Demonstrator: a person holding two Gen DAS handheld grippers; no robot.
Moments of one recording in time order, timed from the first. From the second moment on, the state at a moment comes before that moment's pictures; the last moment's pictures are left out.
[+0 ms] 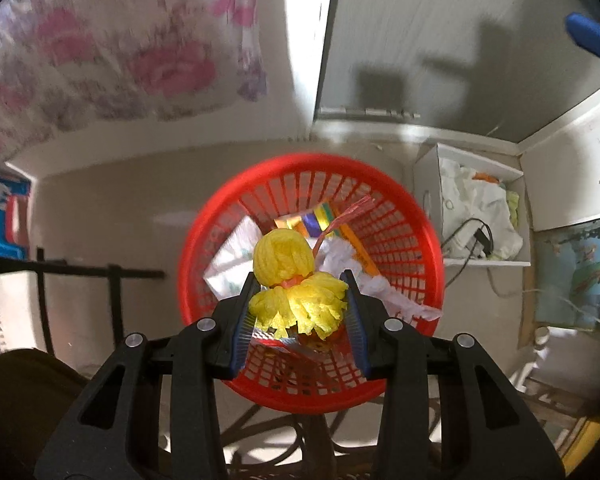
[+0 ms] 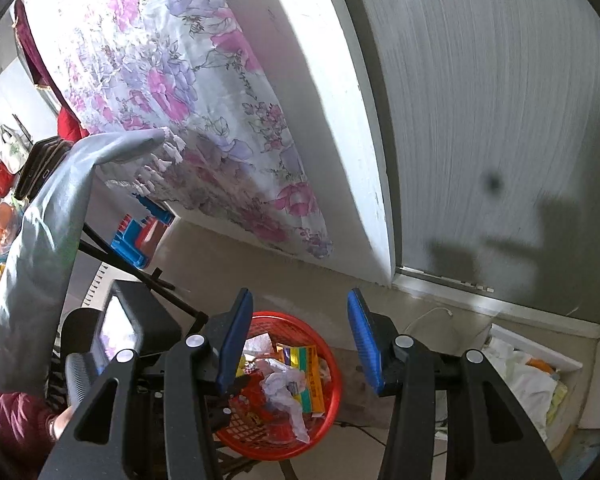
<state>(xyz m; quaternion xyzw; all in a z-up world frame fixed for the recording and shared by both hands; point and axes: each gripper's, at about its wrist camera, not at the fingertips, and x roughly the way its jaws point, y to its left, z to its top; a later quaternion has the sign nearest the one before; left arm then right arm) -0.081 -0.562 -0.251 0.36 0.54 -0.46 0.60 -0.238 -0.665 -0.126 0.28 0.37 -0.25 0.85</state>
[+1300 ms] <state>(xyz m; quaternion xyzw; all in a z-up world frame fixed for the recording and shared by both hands) -0.088 -0.526 -0.111 0.29 0.43 -0.49 0.70 -0.231 -0.623 -0.035 0.19 0.37 -0.24 0.88</state>
